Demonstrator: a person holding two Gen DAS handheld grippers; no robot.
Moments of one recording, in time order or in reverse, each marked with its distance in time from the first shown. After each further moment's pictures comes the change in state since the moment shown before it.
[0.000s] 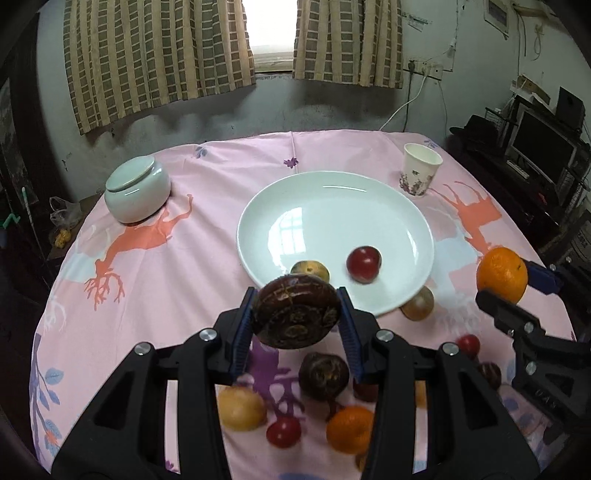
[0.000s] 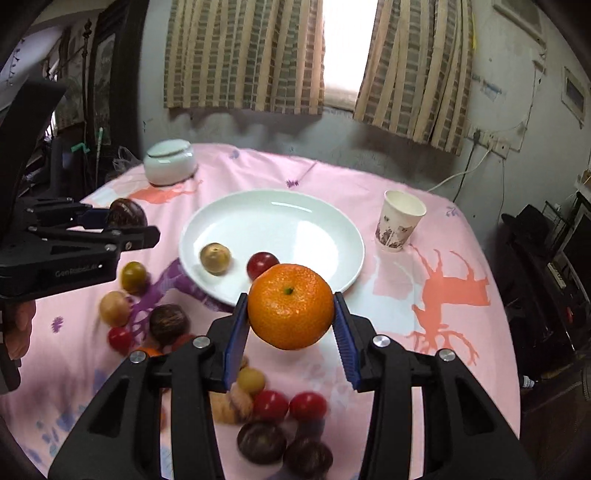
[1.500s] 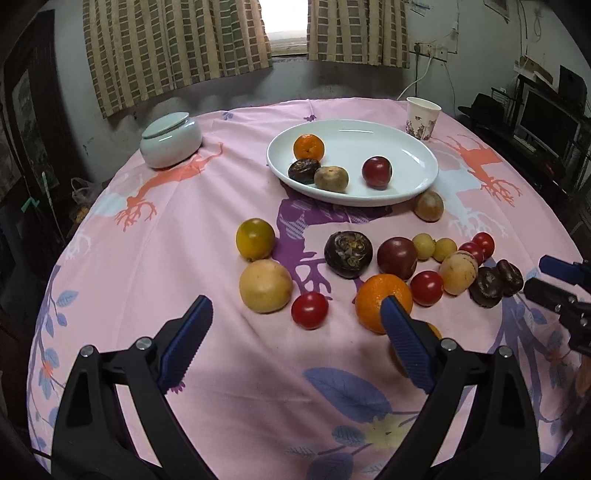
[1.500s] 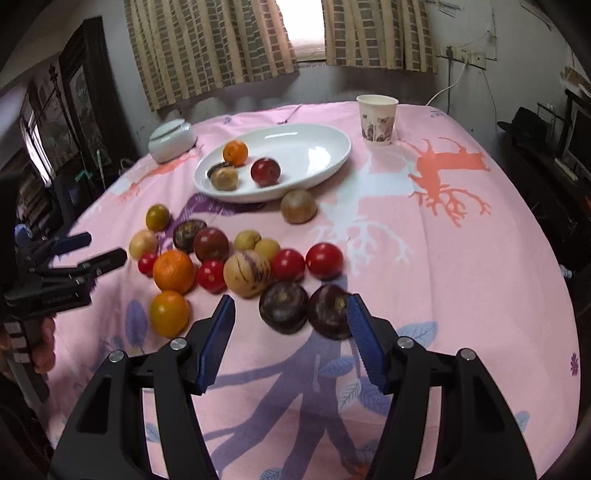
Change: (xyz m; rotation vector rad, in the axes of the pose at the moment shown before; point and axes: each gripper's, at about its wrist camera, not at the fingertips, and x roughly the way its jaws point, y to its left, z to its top) left arm -0.048 0.015 -0.114 -0.008 0.021 0.056; right arm -0.053 -0.007 -0.111 0.231 0.115 0.107
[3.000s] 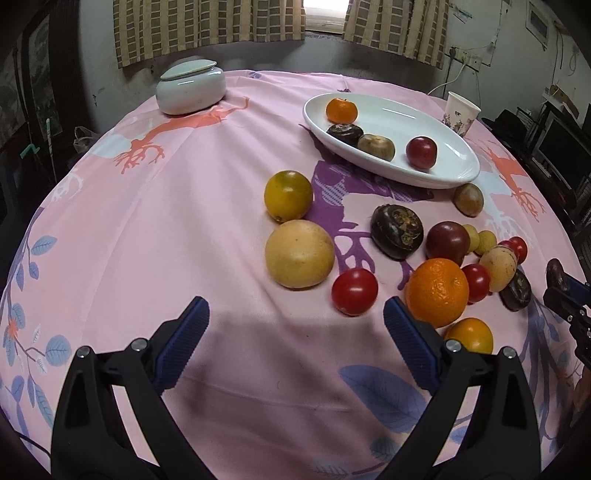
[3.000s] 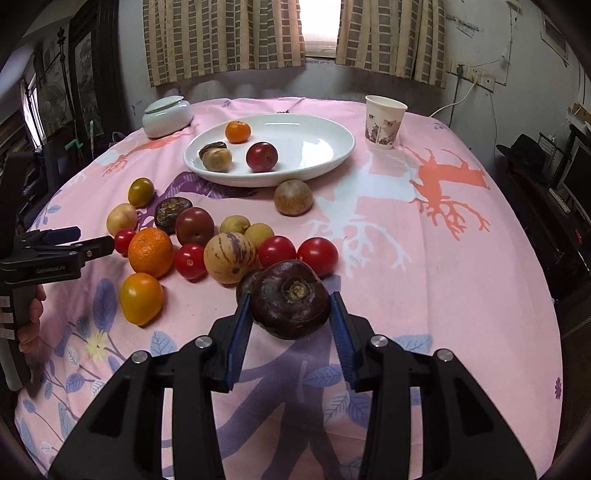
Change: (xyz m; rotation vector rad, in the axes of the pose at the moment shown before) left arm 0.043 0.037 -0.019 -0.144 0.079 -0.023; right arm 0.014 0.009 -0.001 -0.102 0.004 -0.071
